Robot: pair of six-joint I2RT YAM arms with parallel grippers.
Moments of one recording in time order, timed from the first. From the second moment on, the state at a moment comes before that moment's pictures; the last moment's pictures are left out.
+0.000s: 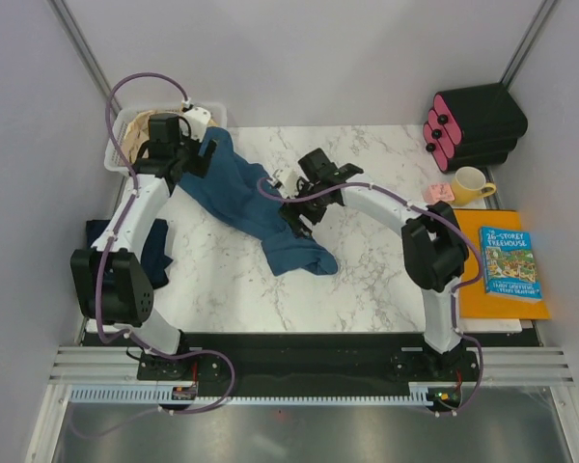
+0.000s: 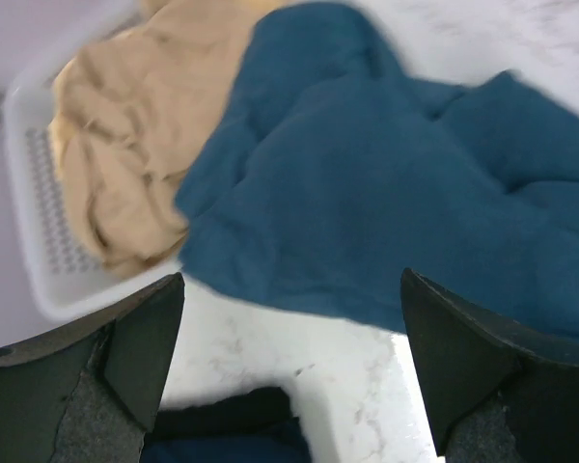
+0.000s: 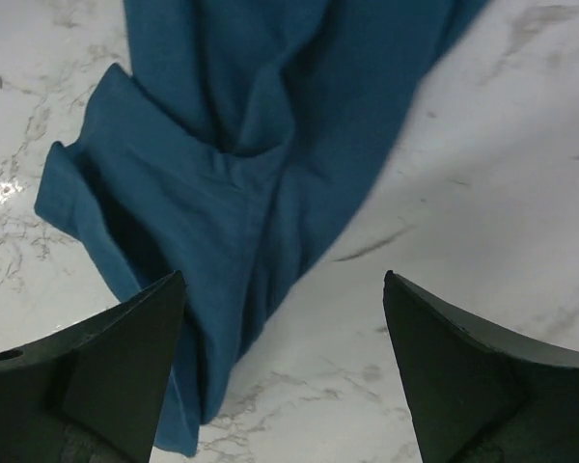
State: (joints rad) left arm -0.10 1.60 1.43 -0.34 0.00 0.43; right arm 0.60 2.00 1.66 -0.66 -0.31 -0.39
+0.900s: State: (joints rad) left arm 0.09 1.69 1.47 -0.35 -0.18 0.44; right arm 0.80 2.11 1.73 -0.76 -0.43 -0.60
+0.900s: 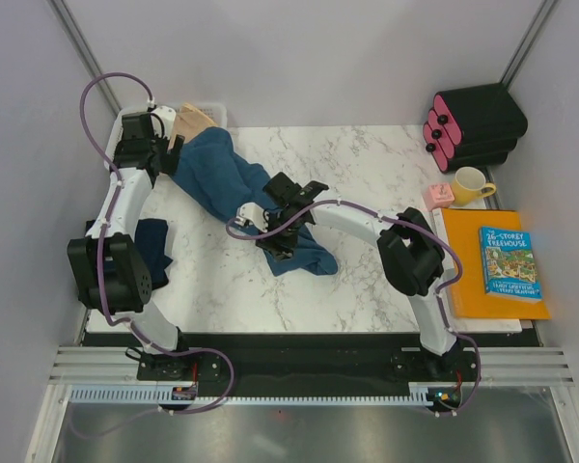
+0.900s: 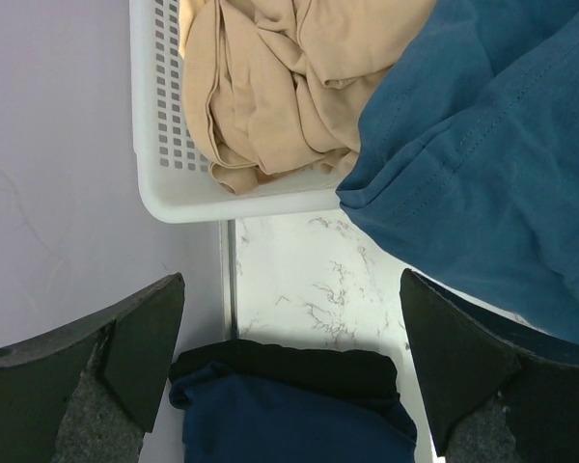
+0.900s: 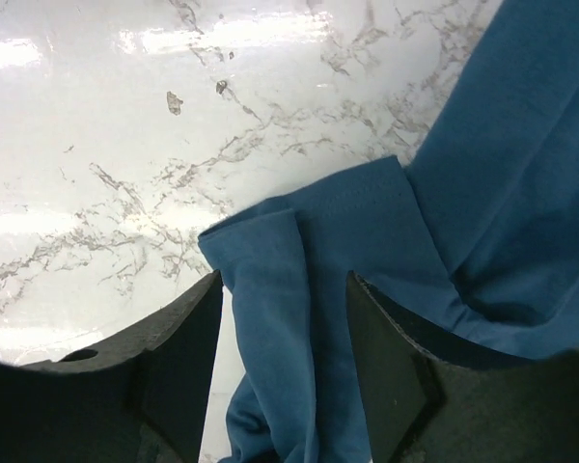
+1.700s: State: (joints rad) left arm 0.09 1.71 1.47 -0.35 -0.12 0.44; right arm 0.85 2.14 1.78 -0.80 -0.26 -0.66
